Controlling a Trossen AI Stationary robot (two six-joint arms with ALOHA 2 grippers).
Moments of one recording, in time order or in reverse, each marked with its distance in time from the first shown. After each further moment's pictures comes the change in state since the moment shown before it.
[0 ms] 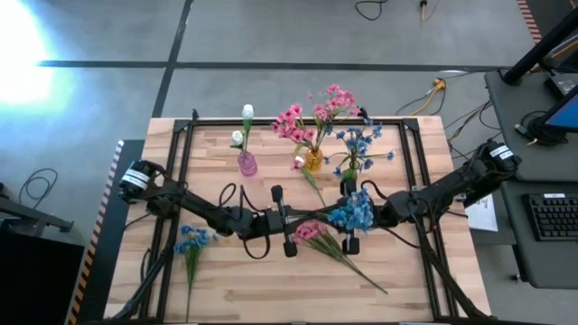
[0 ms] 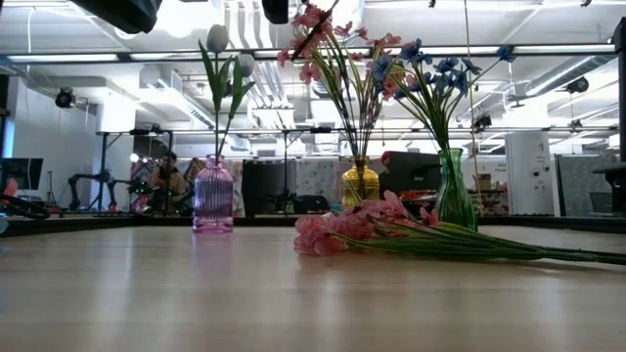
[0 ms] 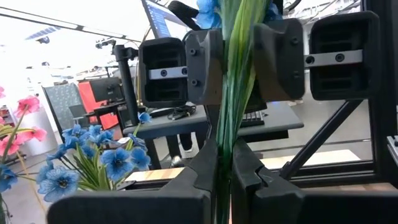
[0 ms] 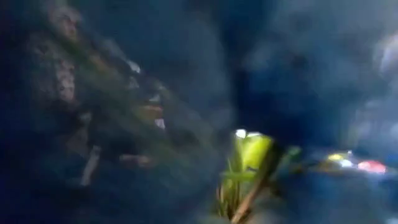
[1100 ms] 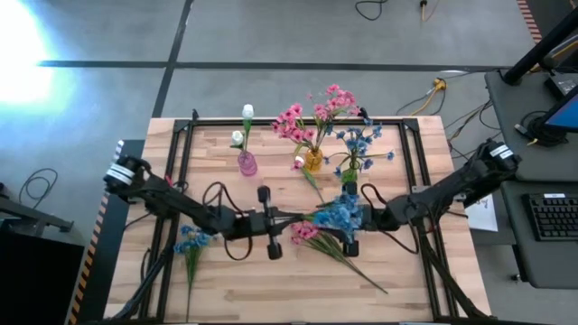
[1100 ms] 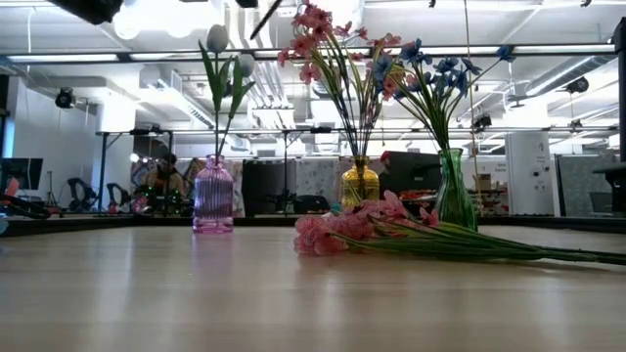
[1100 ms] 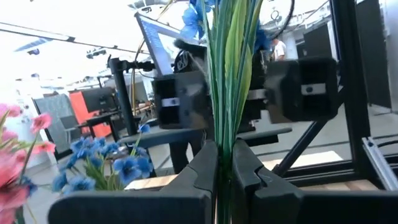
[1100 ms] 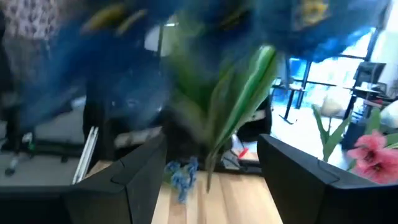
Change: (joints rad) left arm -0.050 -0.140 -0.119 0.001 0.009 0.040; right arm 0.028 -0.003 0.000 -0.070 0.076 0.026
